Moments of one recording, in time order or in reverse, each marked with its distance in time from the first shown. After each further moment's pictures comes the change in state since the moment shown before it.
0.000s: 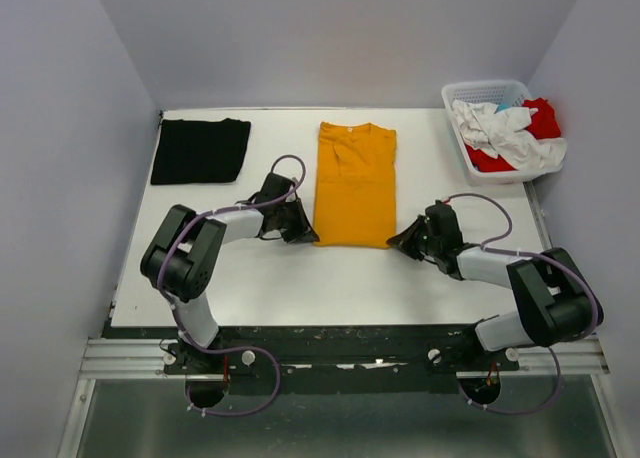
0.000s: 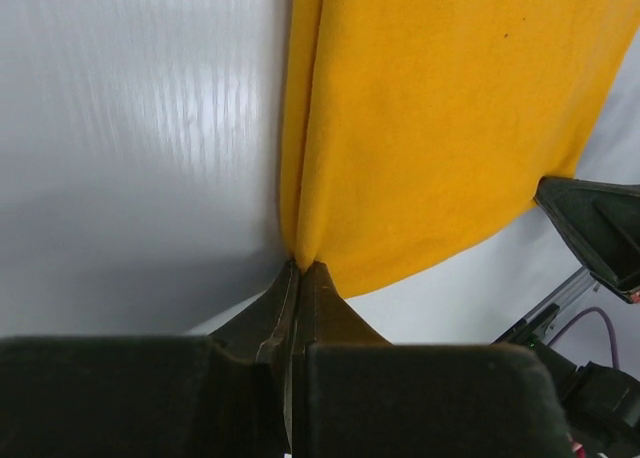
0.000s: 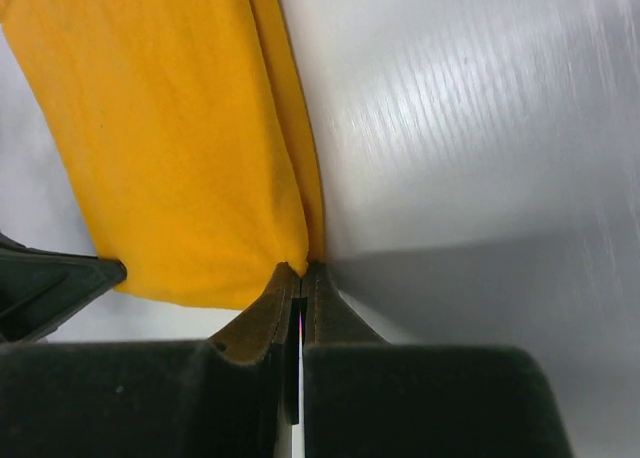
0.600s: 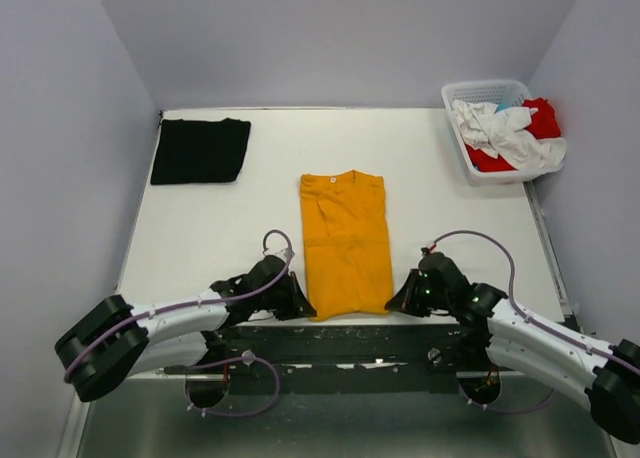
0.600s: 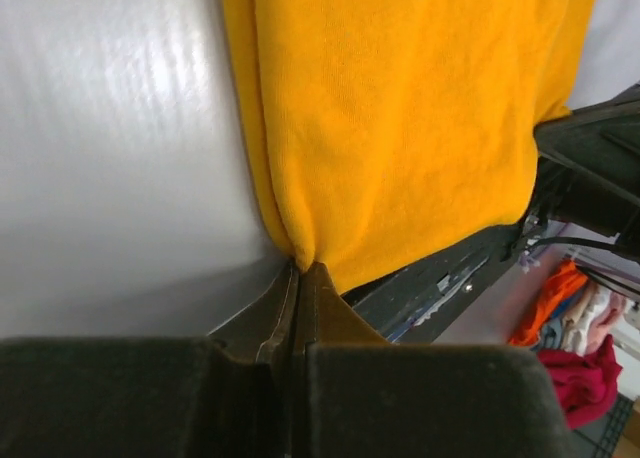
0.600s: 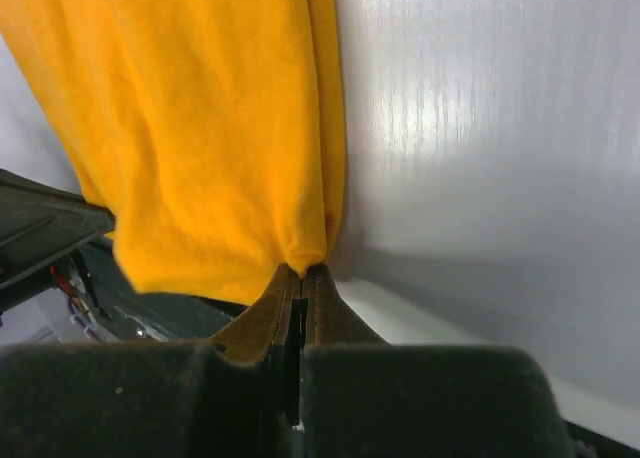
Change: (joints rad) left arm -0.417 -0.657 -0.703 0.199 -0.140 -0.330; right arm 0.400 -0.635 -0.212 -0.566 -0.030 0.090
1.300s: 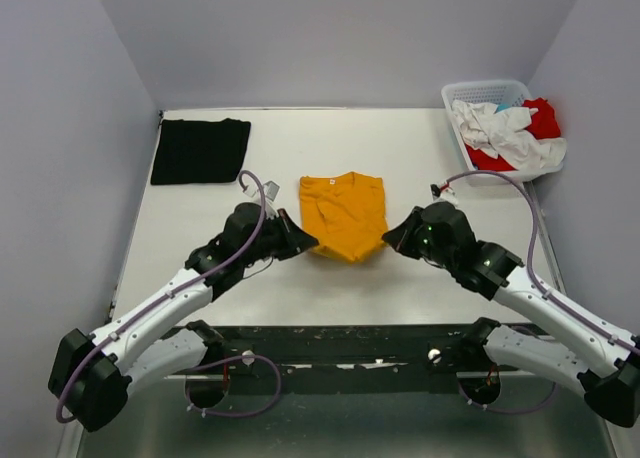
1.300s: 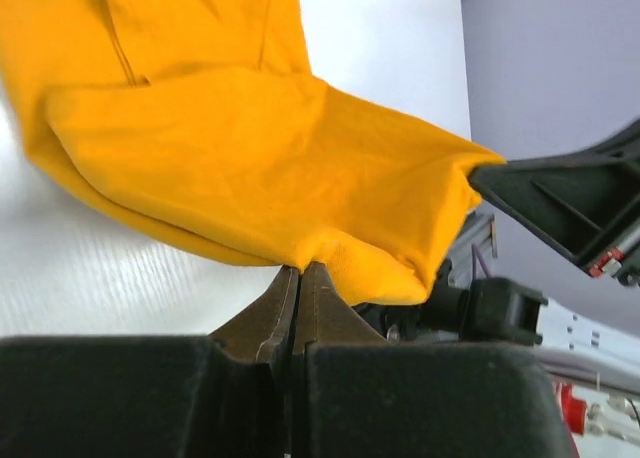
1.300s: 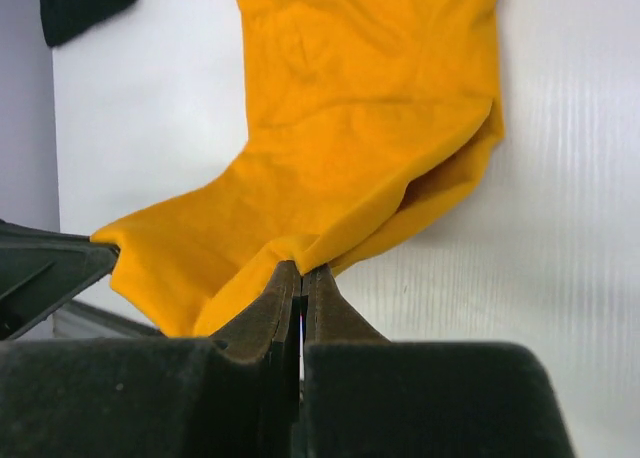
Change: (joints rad) left arm 0.142 -0.236 0.336 -0.220 -0.091 0.160; right arm 0.009 0.047 0.481 -0.154 0.297 -0.136
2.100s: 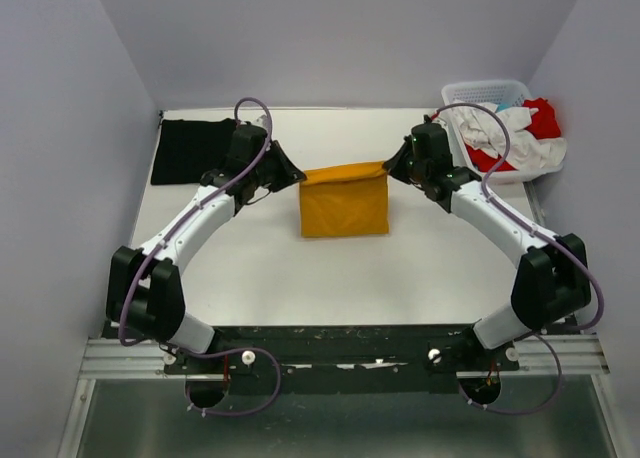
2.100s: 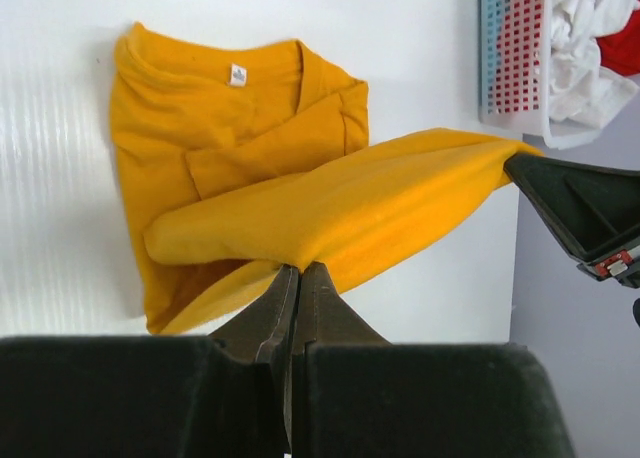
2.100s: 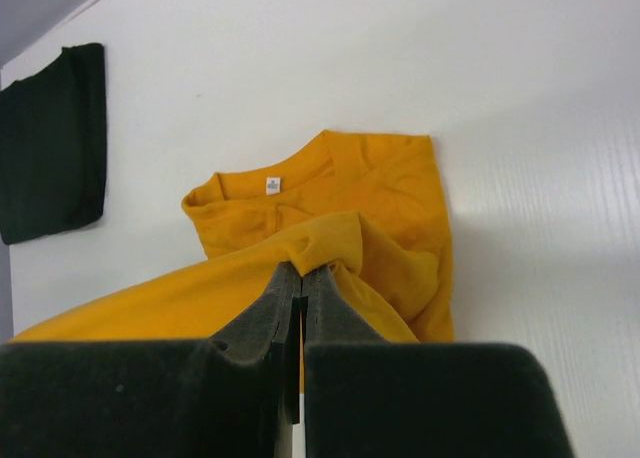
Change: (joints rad) left arm 0.336 0.513 0.532 -0.138 0.061 0.144; right arm -0.330 0.625 0.441 0.230 -0.036 -0.209
